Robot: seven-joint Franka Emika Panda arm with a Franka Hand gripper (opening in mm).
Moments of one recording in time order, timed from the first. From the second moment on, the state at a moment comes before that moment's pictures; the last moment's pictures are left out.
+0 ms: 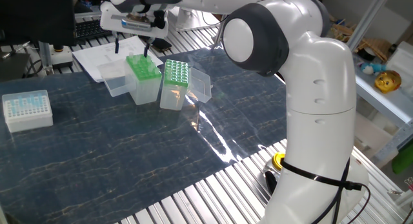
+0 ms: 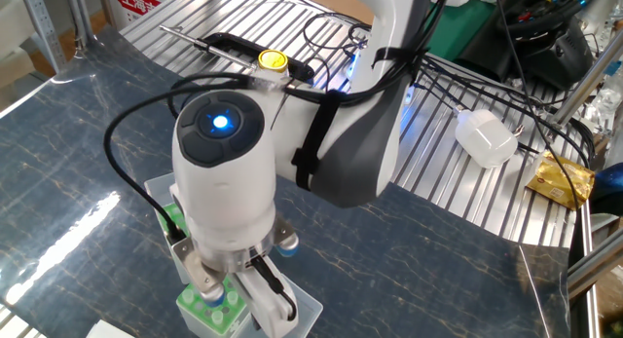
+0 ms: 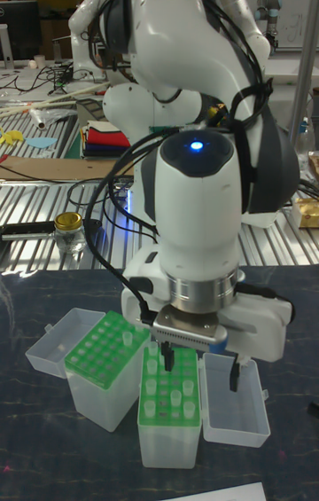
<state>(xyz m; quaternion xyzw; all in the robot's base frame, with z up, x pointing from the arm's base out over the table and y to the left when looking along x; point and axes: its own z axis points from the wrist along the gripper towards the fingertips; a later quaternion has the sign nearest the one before) 0.705 0.067 0.226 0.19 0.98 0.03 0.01</state>
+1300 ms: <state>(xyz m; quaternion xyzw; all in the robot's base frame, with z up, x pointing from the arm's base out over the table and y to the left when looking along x) 0.698 0.062 0.199 0.18 0.98 0.04 0.03</state>
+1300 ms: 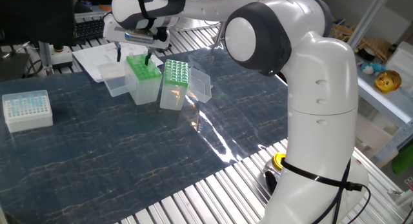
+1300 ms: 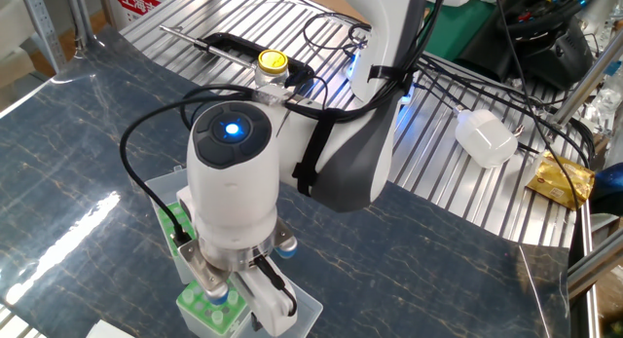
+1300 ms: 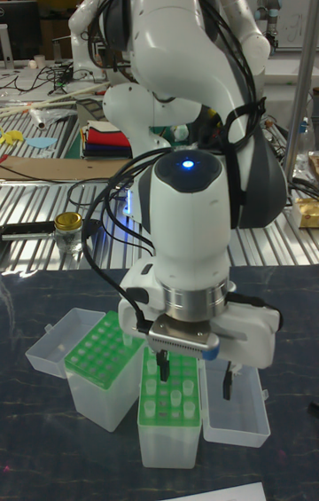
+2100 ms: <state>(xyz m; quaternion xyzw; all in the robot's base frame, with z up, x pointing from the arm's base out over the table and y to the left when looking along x) 0.699 0.059 0.199 0.18 0.98 0.02 0.03</state>
